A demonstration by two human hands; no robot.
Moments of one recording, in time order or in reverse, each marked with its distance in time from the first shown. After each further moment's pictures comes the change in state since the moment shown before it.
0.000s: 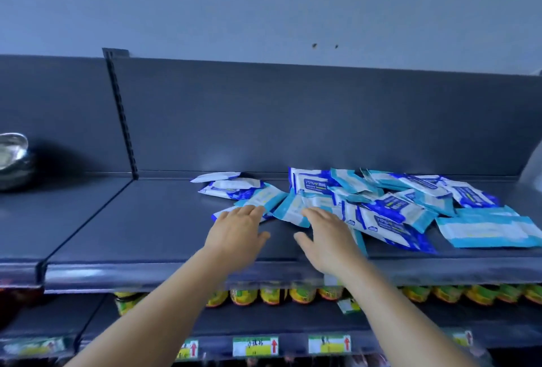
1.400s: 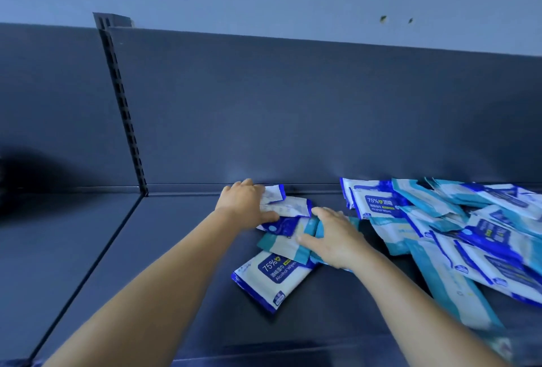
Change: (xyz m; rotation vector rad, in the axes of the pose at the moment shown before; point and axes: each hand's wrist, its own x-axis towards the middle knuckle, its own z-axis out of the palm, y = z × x) left_hand 0.161 -0.162 0.024 -0.053 -0.037 -0.039; right_hand 0.149 -0.072 0.062 0.090 -0.158 0.254
